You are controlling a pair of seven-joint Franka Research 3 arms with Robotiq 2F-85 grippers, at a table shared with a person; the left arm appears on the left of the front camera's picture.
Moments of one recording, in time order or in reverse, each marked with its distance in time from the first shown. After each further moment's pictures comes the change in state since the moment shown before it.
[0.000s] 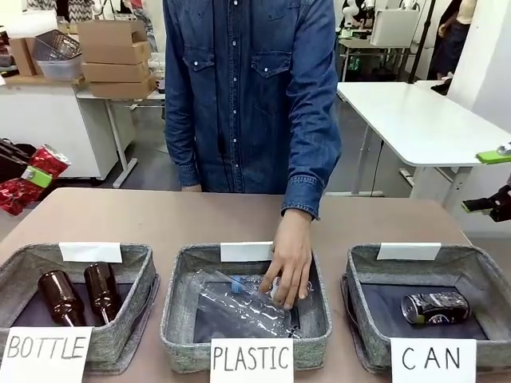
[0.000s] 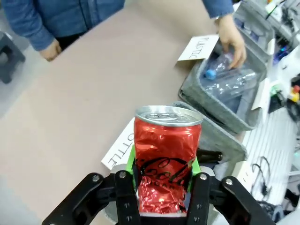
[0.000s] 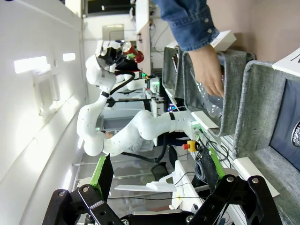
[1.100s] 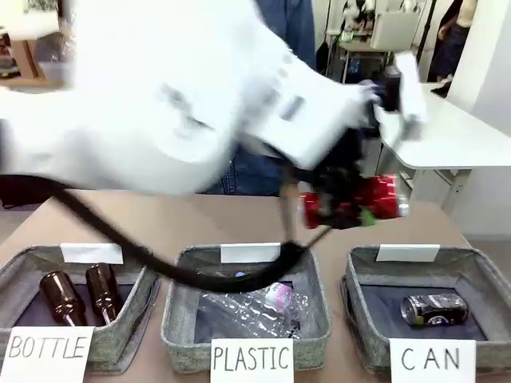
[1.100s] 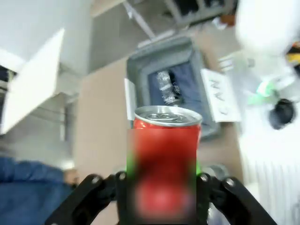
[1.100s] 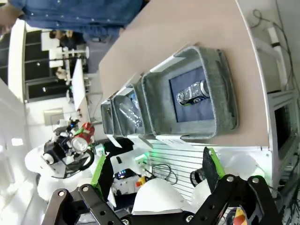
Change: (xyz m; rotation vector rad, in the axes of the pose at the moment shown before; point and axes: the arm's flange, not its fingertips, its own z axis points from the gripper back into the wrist) left arm 0.276 -0.395 -0.281 0.019 -0.004 -0.940; right arm -0.158 0.047 0.221 -0.416 -0.427 -0.094
